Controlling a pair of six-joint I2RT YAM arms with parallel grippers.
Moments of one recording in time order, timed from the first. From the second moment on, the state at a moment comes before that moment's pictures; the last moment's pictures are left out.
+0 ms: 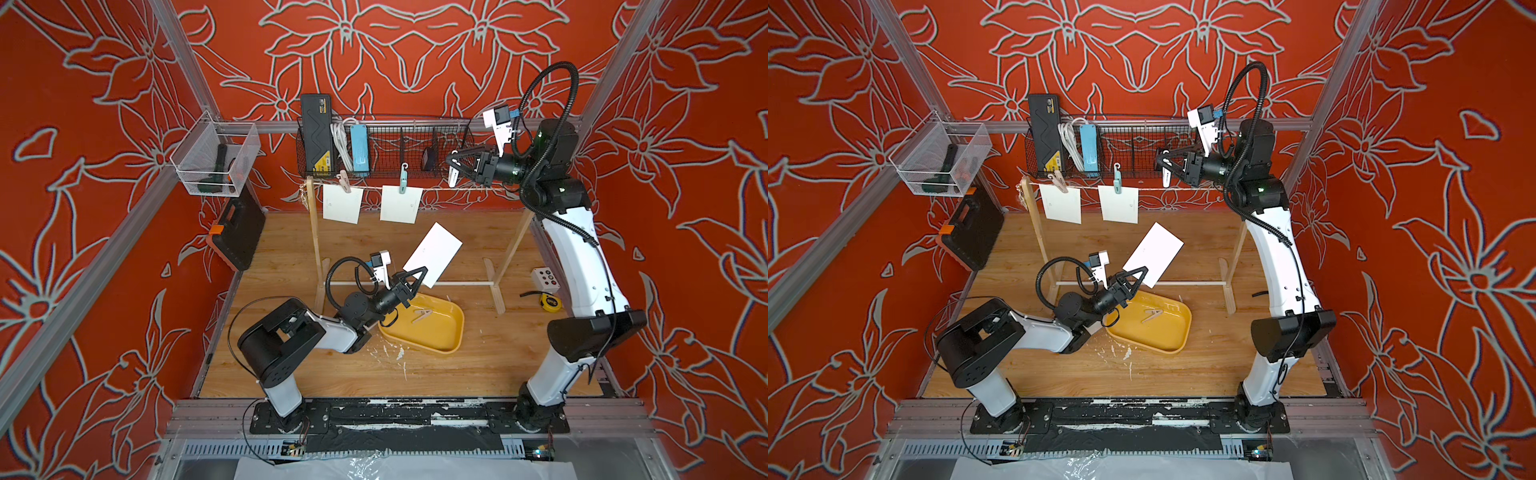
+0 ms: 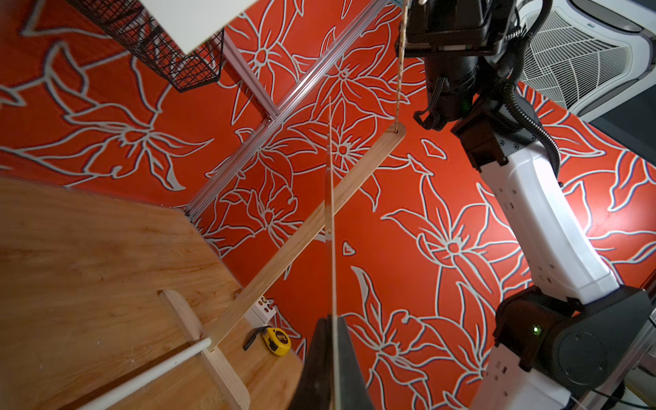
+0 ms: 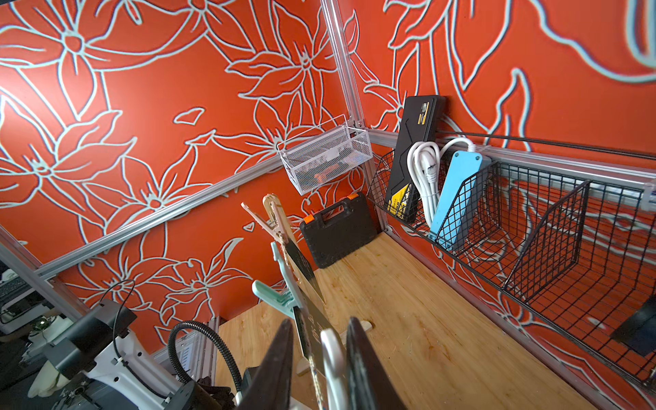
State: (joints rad) left arm -0.74 1.67 0.54 1.52 0.20 -0.87; right arm 0.20 1.76 2.18 -0.42 -1.07 0.29
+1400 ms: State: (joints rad) left arm -0.56 0.59 0.02 0.54 -0.30 -0.83; right arm 0.32 1.26 1.43 -0.27 -1.01 0.28
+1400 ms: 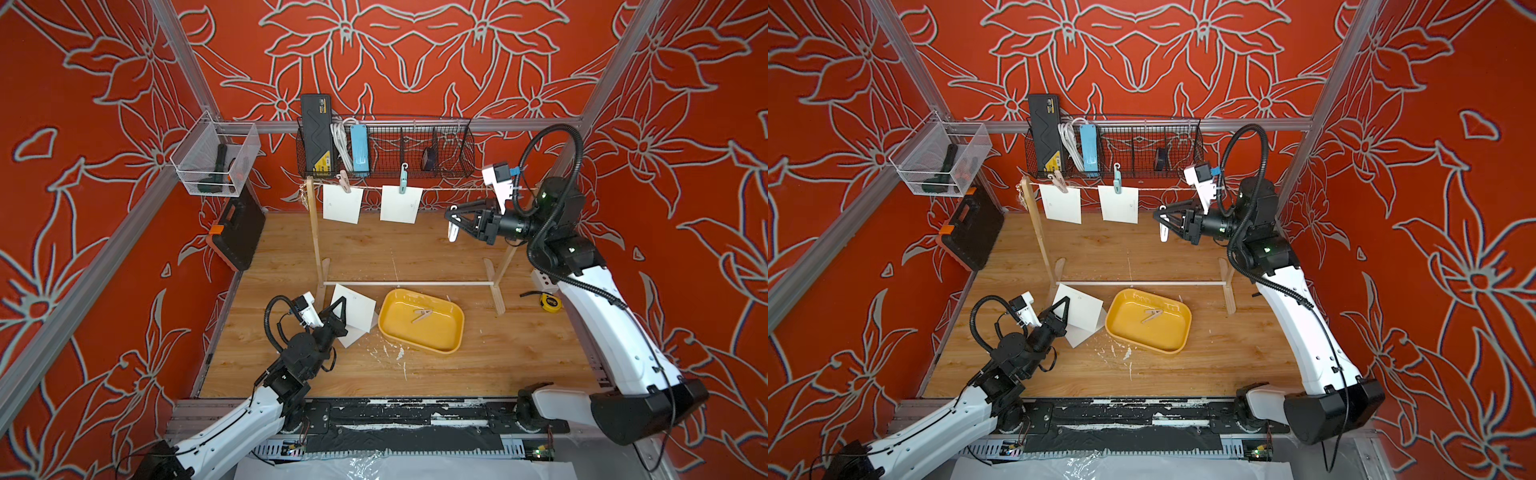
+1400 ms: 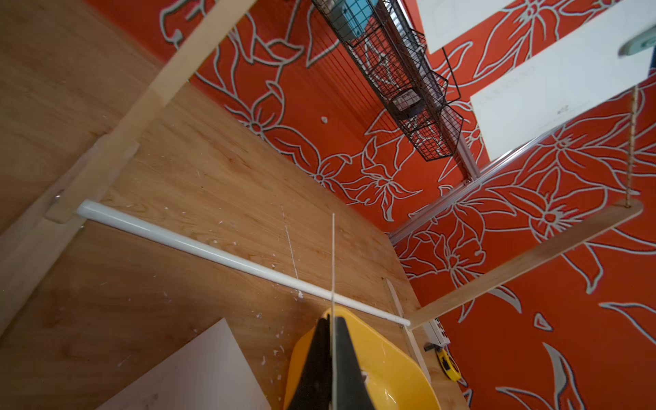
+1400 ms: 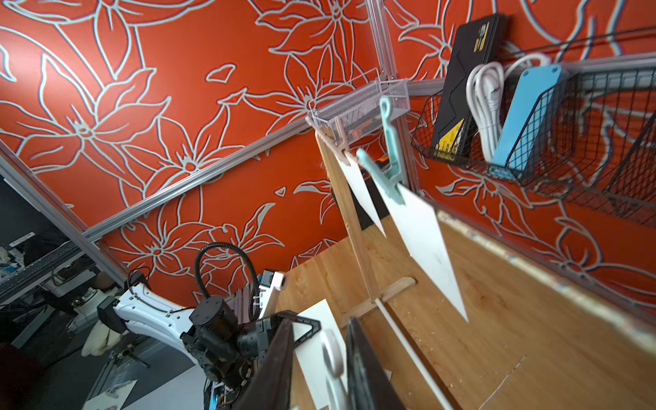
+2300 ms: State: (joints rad) left arm -0.52 0.76 0.01 0.45 -0.39 -1.08; right arm 0.41 1.16 0.92 -0.16 -0.87 0.26
